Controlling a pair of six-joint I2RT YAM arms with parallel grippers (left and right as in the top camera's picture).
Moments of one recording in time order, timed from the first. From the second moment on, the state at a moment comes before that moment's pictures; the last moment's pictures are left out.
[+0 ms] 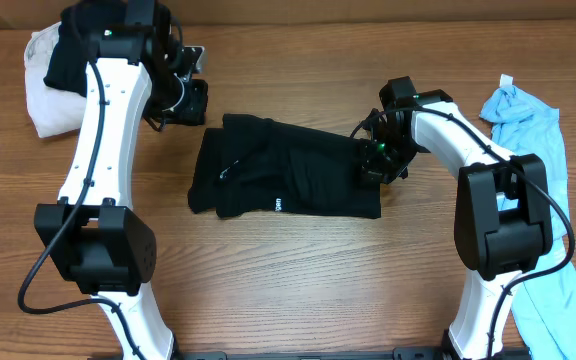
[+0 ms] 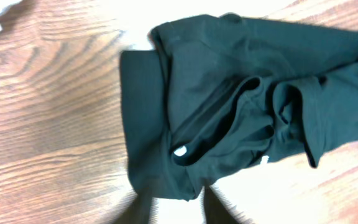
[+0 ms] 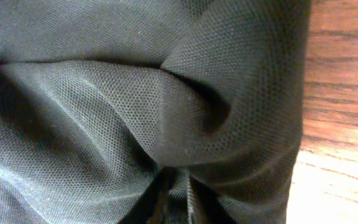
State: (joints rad) left arm -0.06 2.03 2.04 -1.40 0.22 0.08; right arm 0.20 2.11 1.49 -0.98 -0.41 0.19
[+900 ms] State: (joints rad) left arm 0.03 2.03 1.41 -0.82 0.26 0.12; right arm 0.20 2.11 1.49 -0.97 -0.43 0.15
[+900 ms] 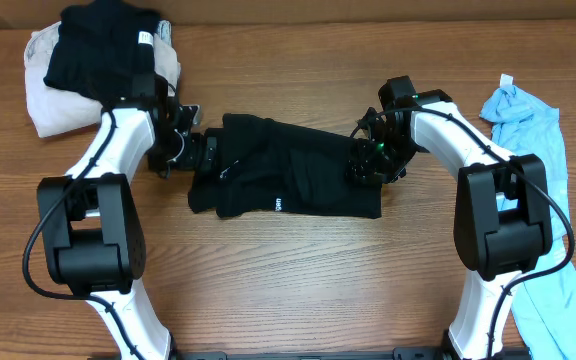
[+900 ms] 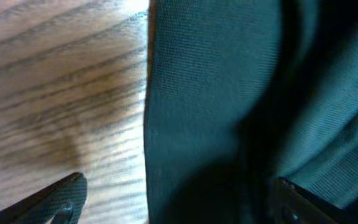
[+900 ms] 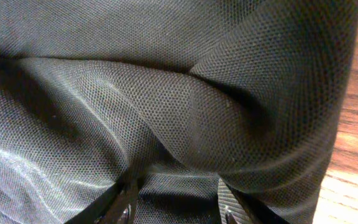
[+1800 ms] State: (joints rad) left arm 0.03 1.99 1.20 -0.54 0.40 0.13; right arm 0.20 2.11 1.49 -0.98 -0.42 0.15
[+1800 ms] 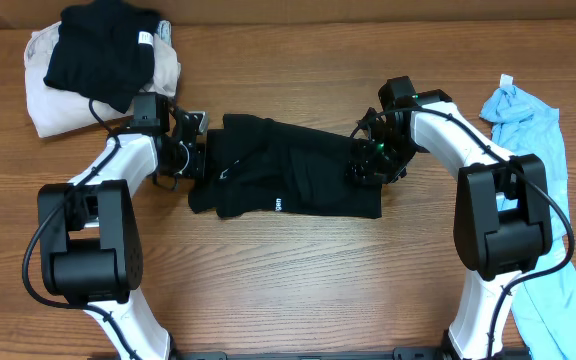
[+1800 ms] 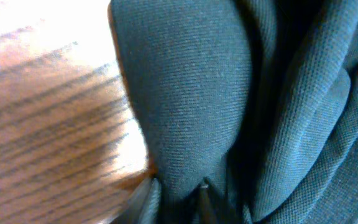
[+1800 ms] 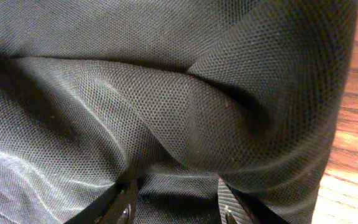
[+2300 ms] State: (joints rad) left arm 0.09 2.04 1.51 -1.01 0.39 0.08; right arm 0.20 2.11 1.49 -0.99 -0.44 0.15
